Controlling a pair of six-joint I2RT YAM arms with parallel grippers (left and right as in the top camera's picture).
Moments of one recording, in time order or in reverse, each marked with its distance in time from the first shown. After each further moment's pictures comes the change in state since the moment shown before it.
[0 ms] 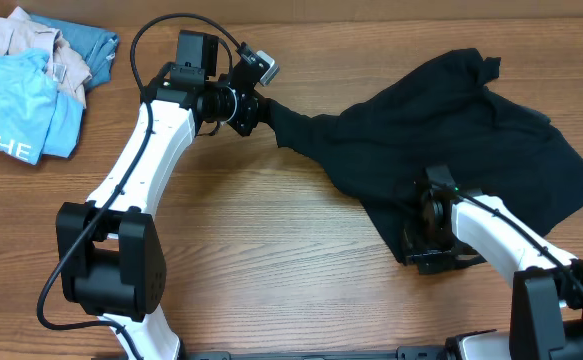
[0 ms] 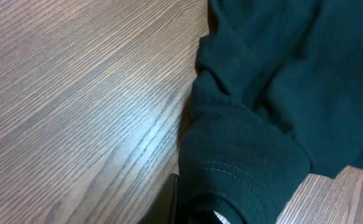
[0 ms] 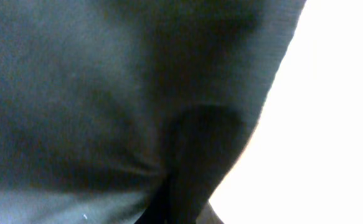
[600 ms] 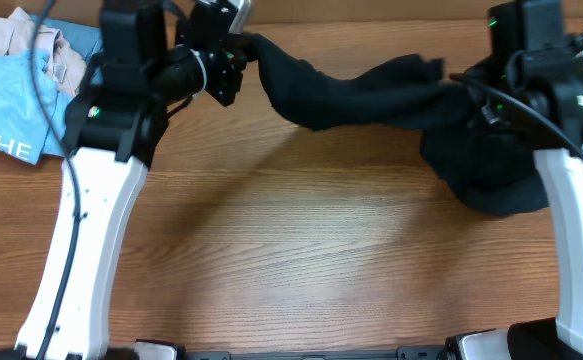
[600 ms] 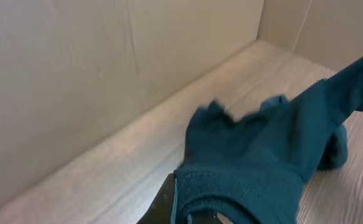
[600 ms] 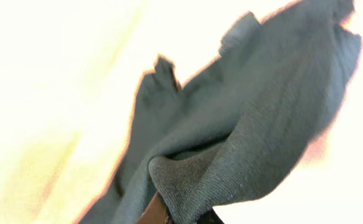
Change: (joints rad) left arm 0.000 -0.378 0.142 0.016 -0.017 -0.174; right arm 0.000 0.023 1.277 -0.509 0.463 -0.420
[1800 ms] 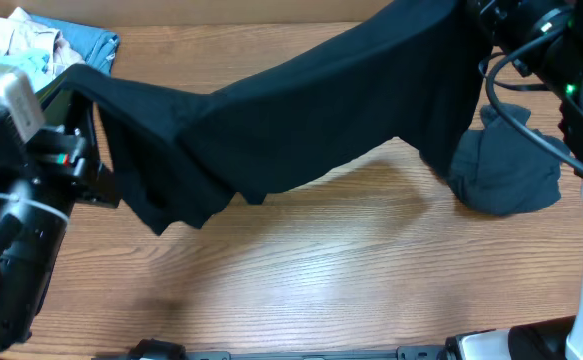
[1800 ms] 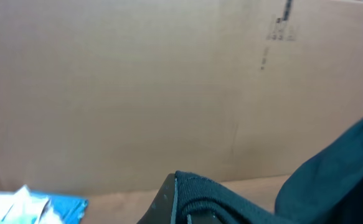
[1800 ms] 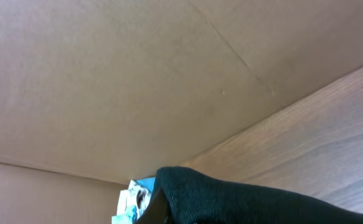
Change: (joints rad) left arm 0.000 -0.497 0.227 -0.299 -0.558 -0.311; right arm 0.000 -0.013 0.280 0.348 -0.455 -0.301
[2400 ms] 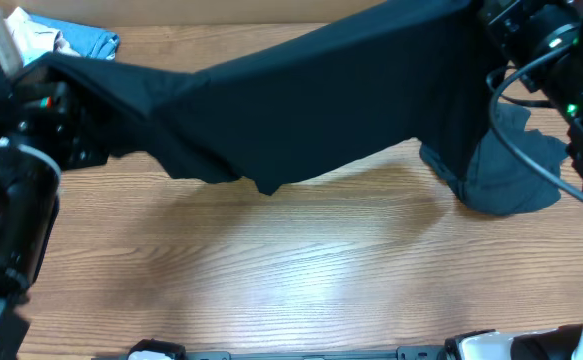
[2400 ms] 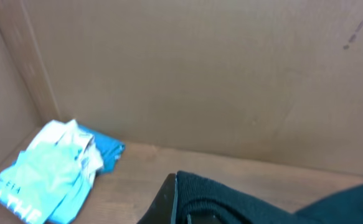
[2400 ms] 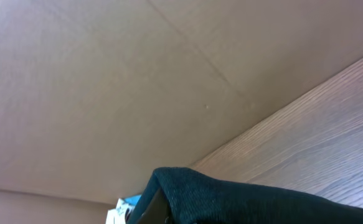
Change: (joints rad) left arm 0.000 0.227 0.332 -0.327 -0.212 -0.136; right arm 0.045 -0.037 0.003 -0.040 0.146 0.019
